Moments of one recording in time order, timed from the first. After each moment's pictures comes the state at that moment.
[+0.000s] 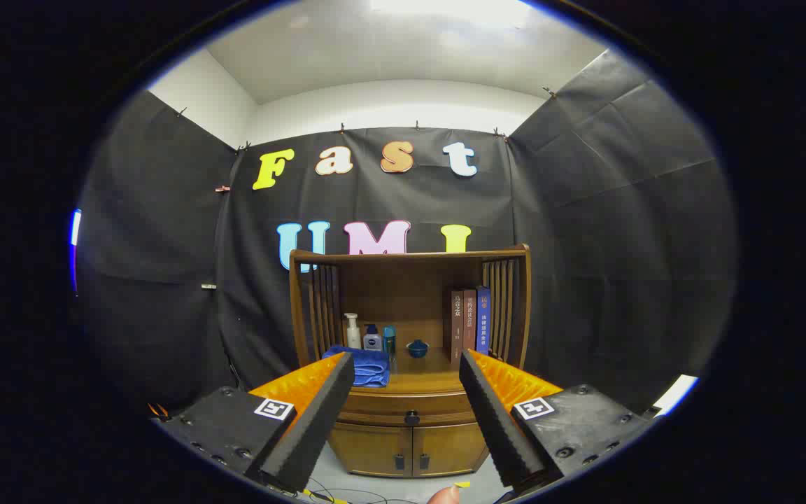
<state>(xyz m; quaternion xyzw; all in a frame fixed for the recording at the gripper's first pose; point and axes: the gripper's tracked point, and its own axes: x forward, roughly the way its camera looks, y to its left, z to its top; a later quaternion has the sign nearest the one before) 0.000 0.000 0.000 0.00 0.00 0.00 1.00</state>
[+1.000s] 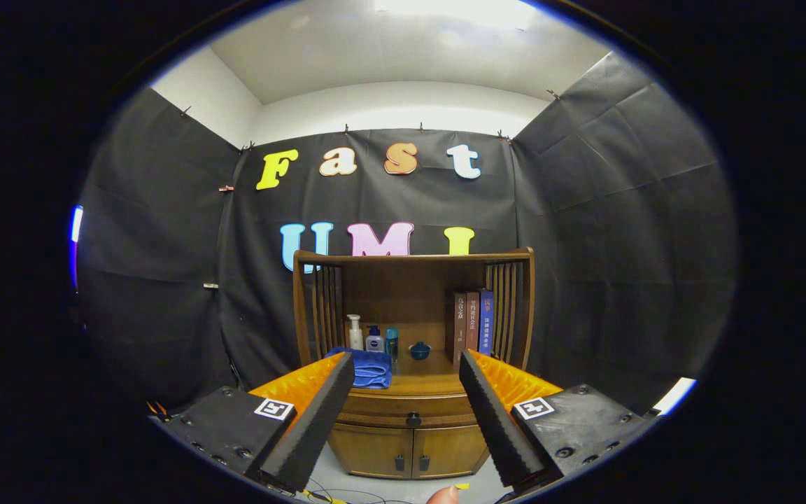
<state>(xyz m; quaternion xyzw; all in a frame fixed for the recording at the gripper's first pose) 0.003 0.003 -0.001 0.00 -0.01 0.01 1.00</state>
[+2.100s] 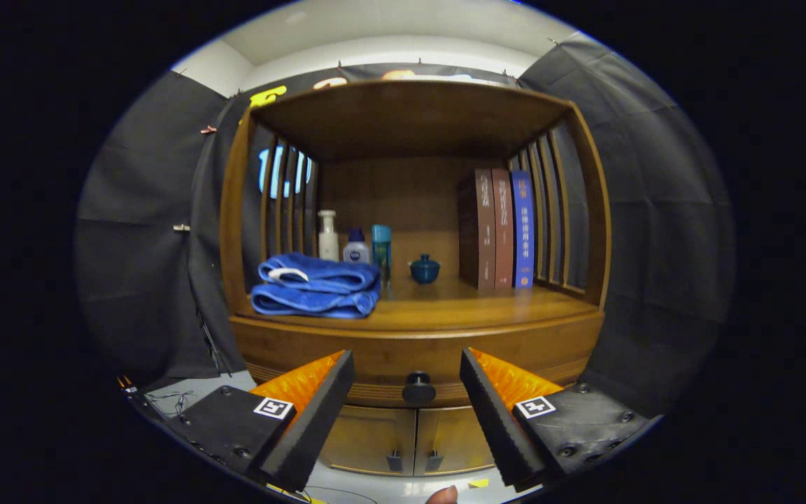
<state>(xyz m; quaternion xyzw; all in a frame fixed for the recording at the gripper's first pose) 0.207 -0.004 -0.295 0.00 0.10 0.00 1.00</state>
